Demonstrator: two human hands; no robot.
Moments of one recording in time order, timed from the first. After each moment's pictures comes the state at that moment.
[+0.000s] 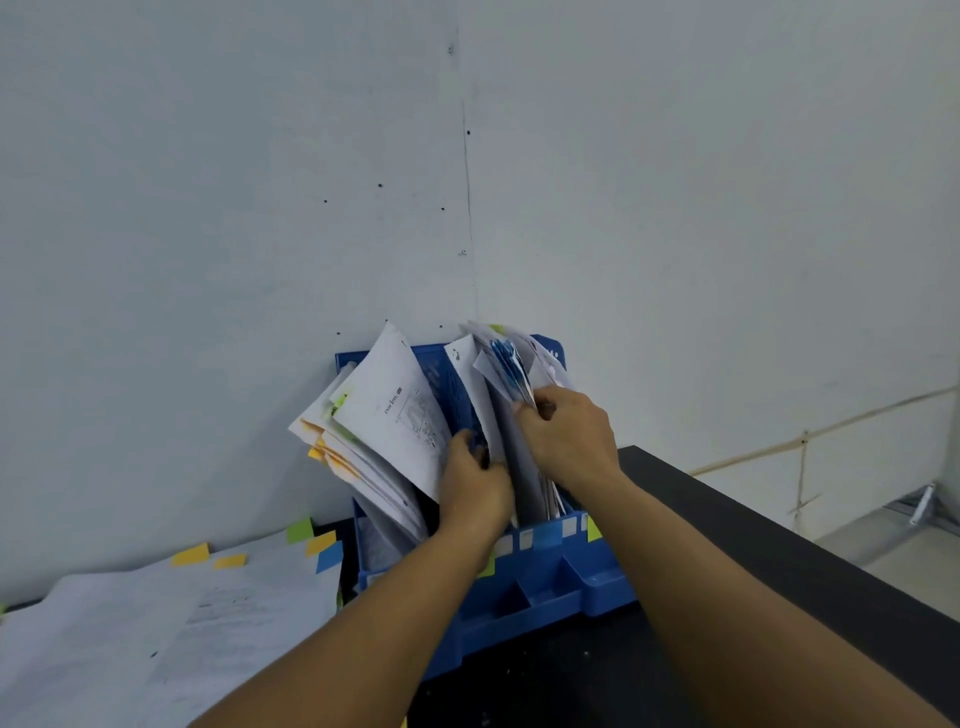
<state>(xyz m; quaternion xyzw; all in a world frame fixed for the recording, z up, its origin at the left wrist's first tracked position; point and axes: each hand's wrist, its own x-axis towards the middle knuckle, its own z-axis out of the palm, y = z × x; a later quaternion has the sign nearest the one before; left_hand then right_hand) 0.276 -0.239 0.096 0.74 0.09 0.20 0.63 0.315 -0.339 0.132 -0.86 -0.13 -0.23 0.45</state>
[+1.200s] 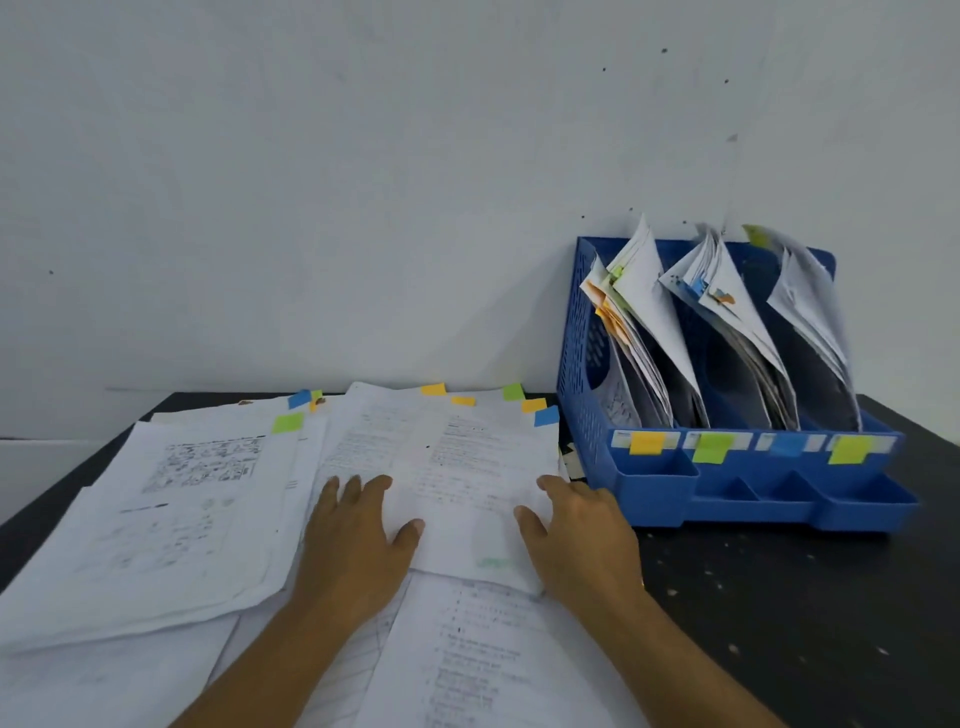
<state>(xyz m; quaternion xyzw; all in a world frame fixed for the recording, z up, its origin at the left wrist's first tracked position) 0.021 0.010 -0.028 0.91 0.31 0.18 0.21 0.131 -0.176 -0.003 -0.95 -0.25 -0.04 0.19</state>
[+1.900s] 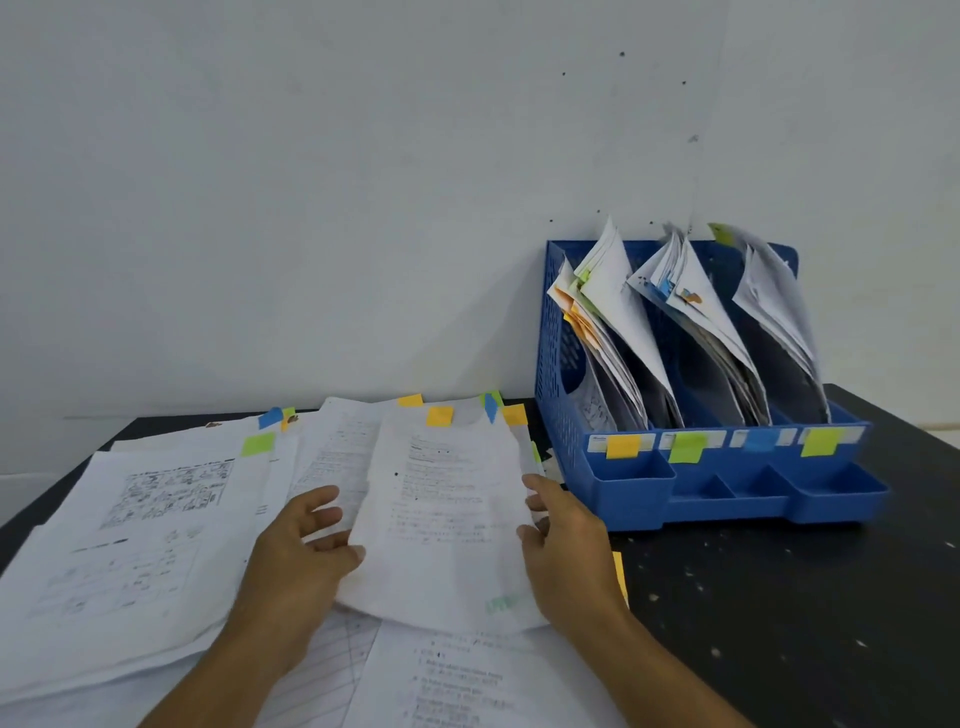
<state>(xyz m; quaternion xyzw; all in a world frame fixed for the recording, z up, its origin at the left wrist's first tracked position) 0.006 0.013 -0.006 0.67 0.32 0.26 0.61 0.126 -0.182 -0.003 -0.89 -0.20 0.03 0.40</state>
